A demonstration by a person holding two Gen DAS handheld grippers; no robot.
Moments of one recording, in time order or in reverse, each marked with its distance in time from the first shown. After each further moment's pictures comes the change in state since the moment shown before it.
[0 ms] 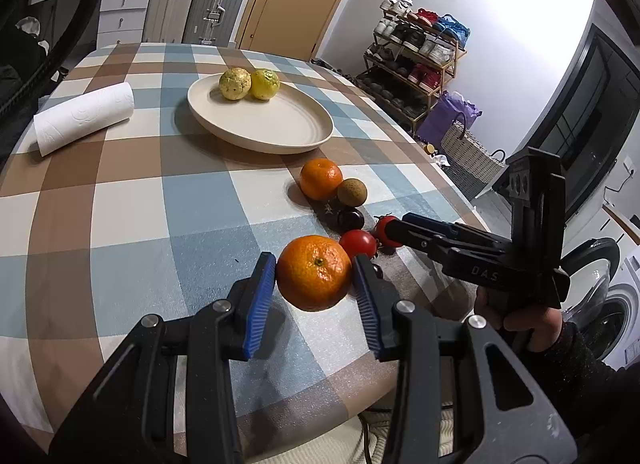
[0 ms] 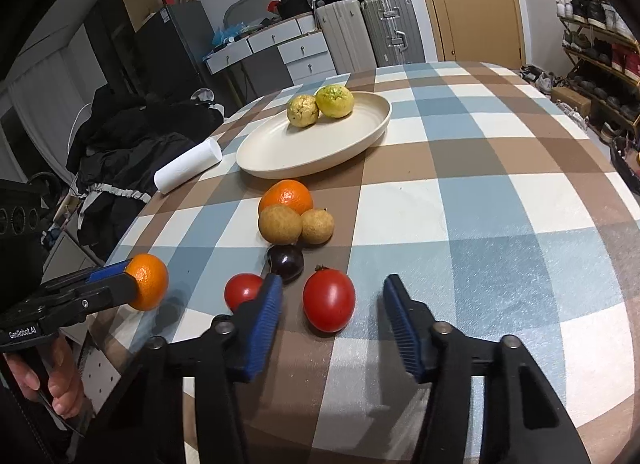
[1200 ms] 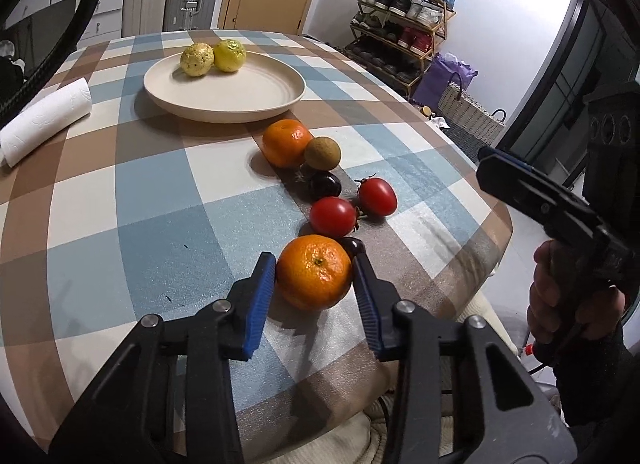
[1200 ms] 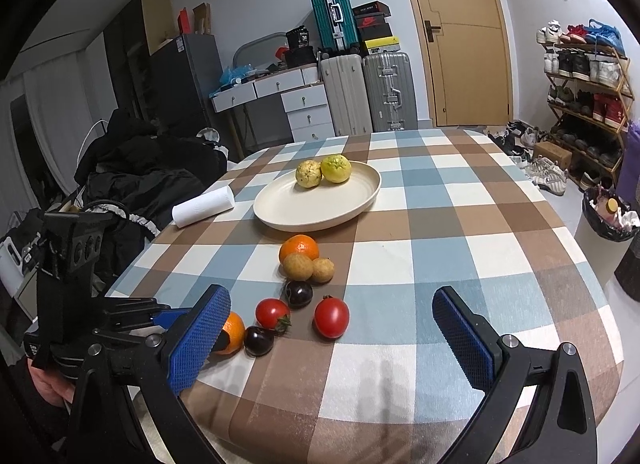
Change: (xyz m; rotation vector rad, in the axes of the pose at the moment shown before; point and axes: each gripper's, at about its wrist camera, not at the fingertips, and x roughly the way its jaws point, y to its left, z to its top) left arm 0.043 -0.028 -0.008 0.100 0.092 0.018; right arm -0.074 0.018 -0.005 -0.069 -0.202 -0.062
